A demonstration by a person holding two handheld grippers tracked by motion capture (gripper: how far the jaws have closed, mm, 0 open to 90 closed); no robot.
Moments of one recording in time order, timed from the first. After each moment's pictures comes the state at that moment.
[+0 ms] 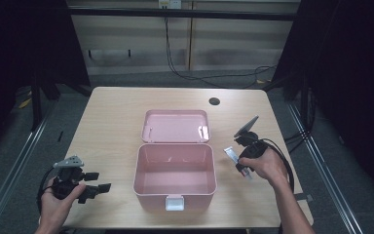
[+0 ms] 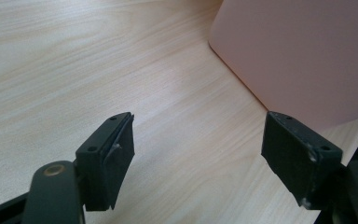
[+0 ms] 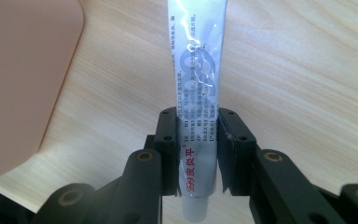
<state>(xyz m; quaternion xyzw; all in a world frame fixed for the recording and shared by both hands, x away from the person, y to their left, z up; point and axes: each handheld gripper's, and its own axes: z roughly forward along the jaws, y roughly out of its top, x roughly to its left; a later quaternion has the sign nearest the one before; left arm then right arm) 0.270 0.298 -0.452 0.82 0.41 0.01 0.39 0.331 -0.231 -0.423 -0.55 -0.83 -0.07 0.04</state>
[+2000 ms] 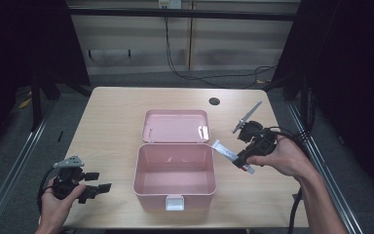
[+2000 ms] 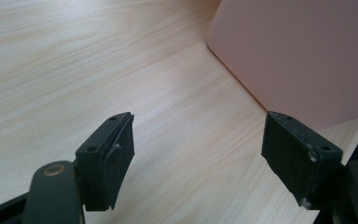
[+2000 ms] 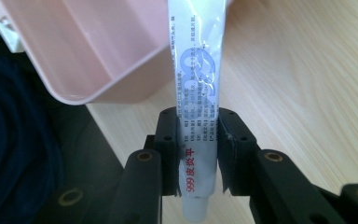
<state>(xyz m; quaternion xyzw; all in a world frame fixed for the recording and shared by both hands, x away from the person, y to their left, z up) 0.270 0.297 -0.452 0.83 0.40 0.01 0.39 0.292 -0.206 -0.319 -0.33 -0.93 -0.16 0.02</state>
